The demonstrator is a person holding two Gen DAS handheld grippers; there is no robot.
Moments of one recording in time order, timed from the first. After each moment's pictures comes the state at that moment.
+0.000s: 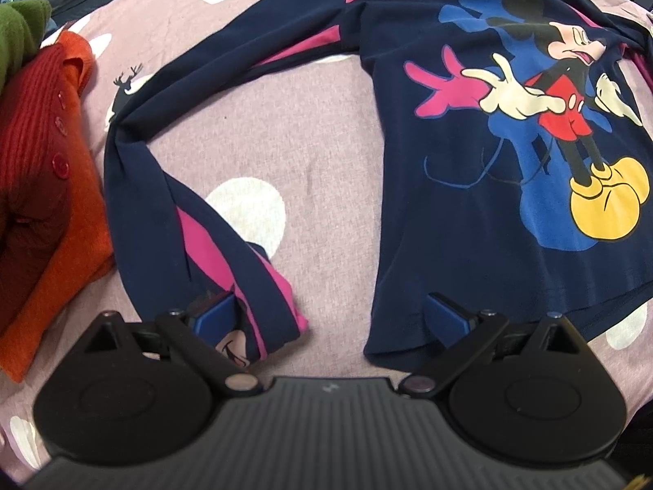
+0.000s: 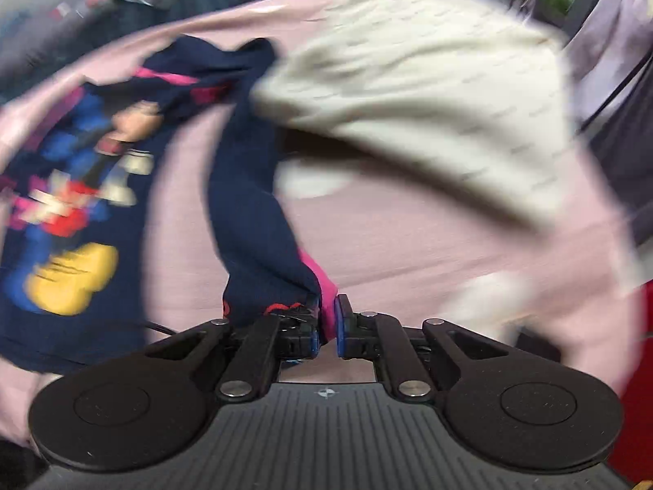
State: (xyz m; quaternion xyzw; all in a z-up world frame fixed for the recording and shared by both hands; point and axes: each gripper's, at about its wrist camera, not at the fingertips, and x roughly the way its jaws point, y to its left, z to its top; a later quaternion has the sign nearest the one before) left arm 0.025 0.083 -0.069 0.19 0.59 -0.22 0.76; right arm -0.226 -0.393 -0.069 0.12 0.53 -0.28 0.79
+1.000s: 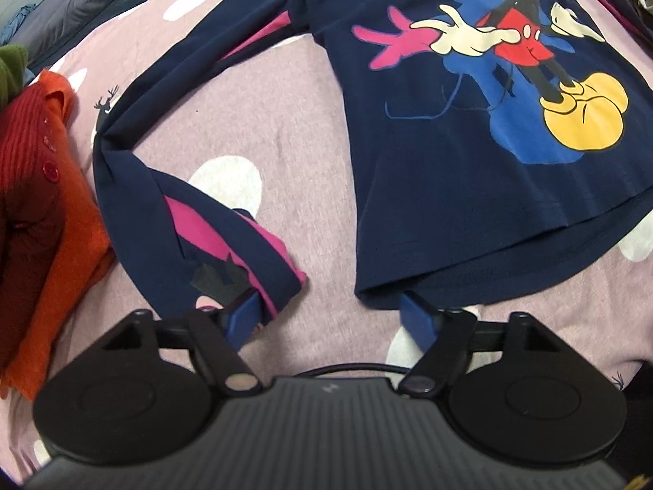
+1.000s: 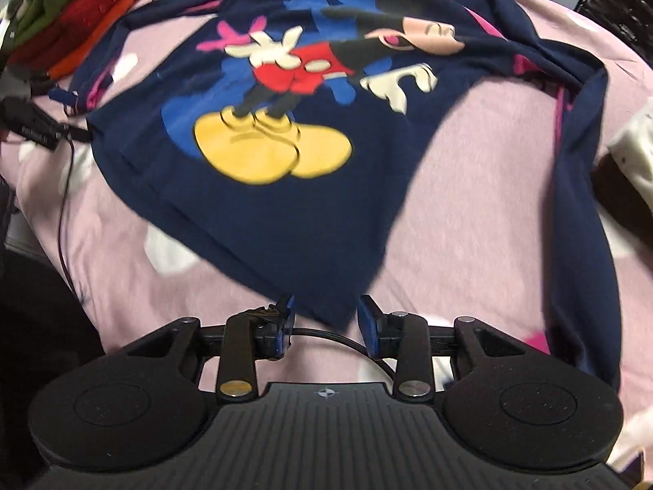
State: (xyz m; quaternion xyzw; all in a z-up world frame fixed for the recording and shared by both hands) left arm -0.018 0.087 -0.078 0.26 0.55 -0.26 0.75; right arm -0.173 -0.266 -0.116 0.00 0.59 0.04 0.81
